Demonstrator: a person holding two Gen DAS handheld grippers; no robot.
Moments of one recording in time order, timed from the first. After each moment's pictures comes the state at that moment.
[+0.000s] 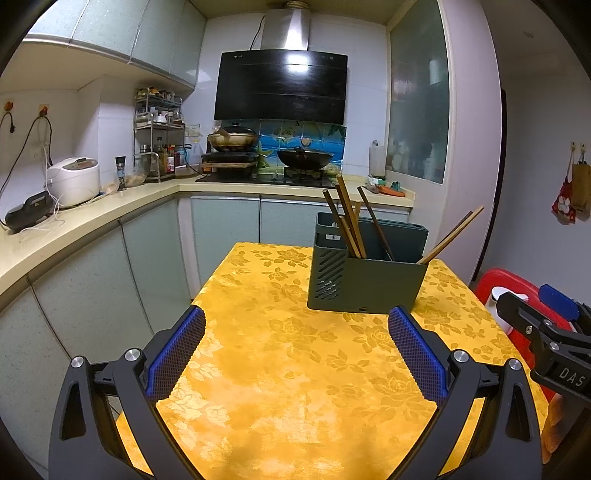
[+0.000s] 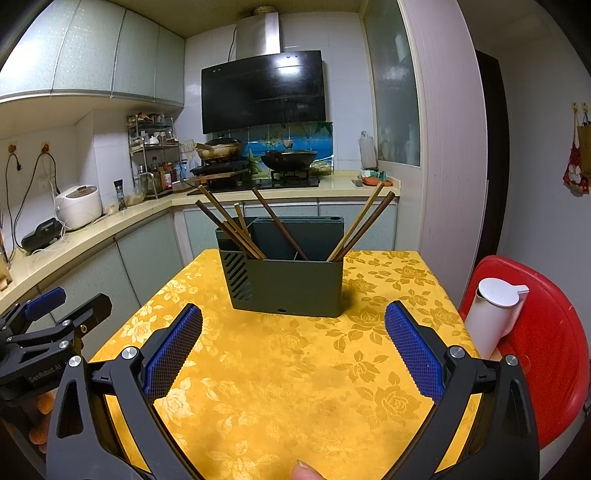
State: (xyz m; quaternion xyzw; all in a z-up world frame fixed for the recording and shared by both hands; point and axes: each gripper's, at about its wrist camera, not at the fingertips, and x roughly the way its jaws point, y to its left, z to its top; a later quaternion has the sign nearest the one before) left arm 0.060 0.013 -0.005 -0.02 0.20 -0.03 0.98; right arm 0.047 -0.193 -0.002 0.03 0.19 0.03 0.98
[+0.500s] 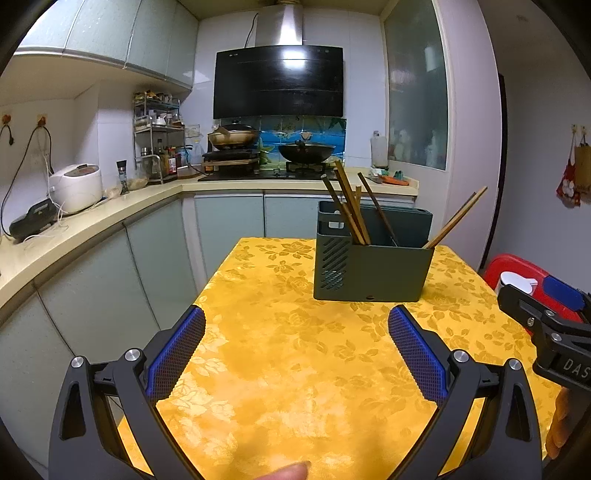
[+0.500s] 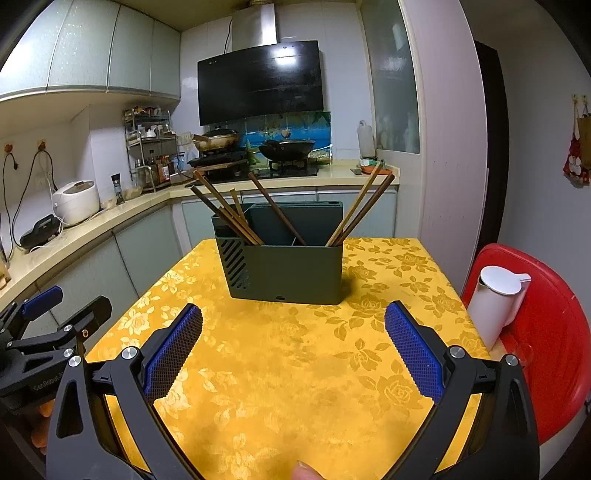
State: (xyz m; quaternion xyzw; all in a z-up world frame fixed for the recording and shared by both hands) left arm 0.060 0.003 -0.018 0.00 0.21 -0.02 0.98; right arm 0.048 -0.195 -0.014 0.03 0.22 0.03 0.98
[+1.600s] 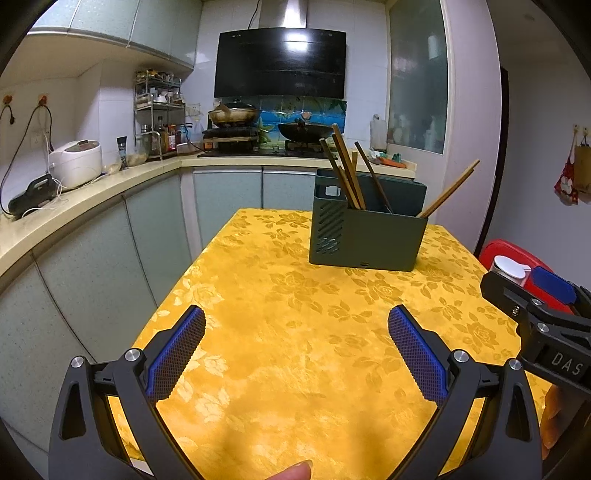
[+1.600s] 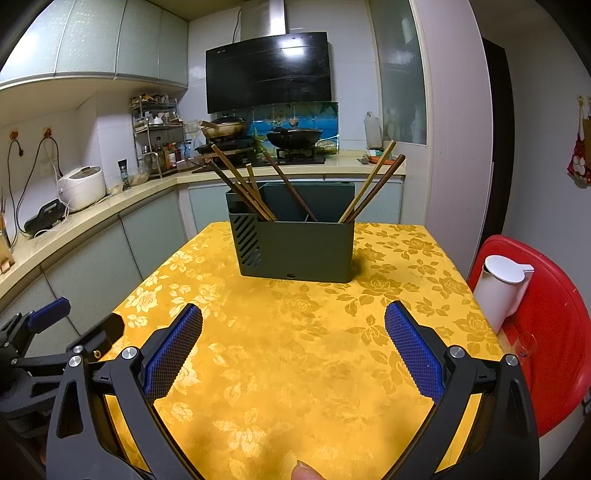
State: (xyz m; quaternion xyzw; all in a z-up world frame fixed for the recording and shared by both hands) left arm 0.034 0.011 -0.044 -0.01 0.24 -0.02 0.97; right arm 0.035 -0.180 -0.025 0.02 0.23 0.04 0.97
